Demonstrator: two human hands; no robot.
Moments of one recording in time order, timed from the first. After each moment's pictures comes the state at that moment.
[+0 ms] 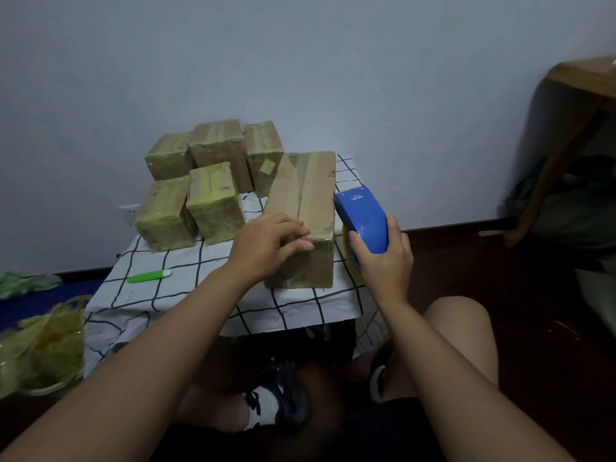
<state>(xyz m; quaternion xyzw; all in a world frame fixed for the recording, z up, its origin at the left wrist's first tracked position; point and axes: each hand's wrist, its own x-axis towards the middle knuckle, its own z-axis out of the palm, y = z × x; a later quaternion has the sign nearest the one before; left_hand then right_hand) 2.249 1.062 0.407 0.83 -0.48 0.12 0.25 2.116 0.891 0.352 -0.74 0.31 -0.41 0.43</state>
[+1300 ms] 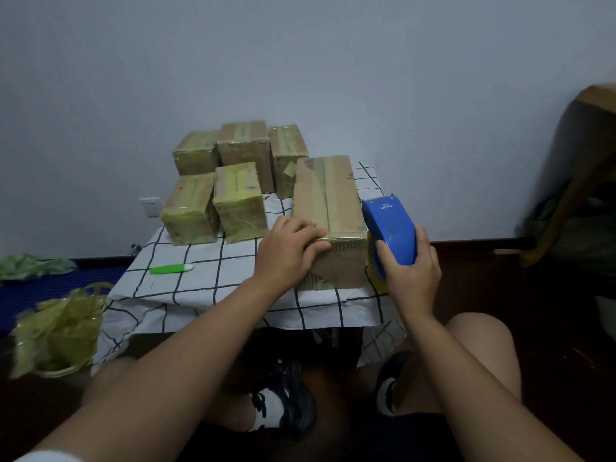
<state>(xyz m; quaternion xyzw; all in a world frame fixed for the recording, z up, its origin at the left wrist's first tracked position) 2.250 1.064 0.378 0.81 -0.43 0.26 0.30 2.119 0.890 0.346 -0.74 0.31 -0.42 0.42</state>
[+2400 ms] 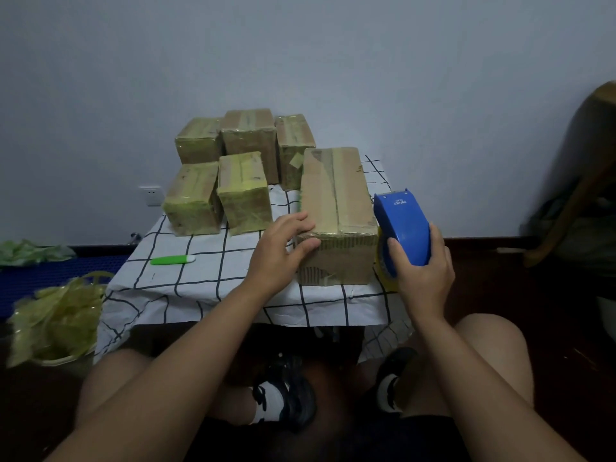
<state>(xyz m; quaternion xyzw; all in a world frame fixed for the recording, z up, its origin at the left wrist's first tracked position) 2.256 1.088 0.362 0.78 -0.37 0.10 0.50 2.116 0.890 0.341 -0.74 0.30 -0.44 0.41</state>
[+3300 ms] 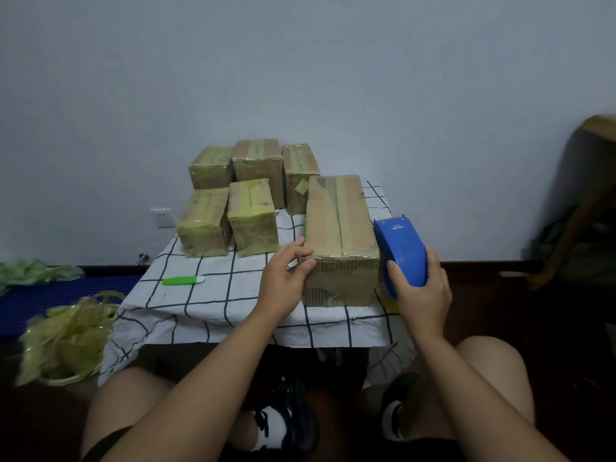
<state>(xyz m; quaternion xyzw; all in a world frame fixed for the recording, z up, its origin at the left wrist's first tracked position) 2.232 1.088 0.373 0.75 -0.27 0.04 0.61 2.114 0.893 0.350 -0.74 0.30 -0.42 0.43</state>
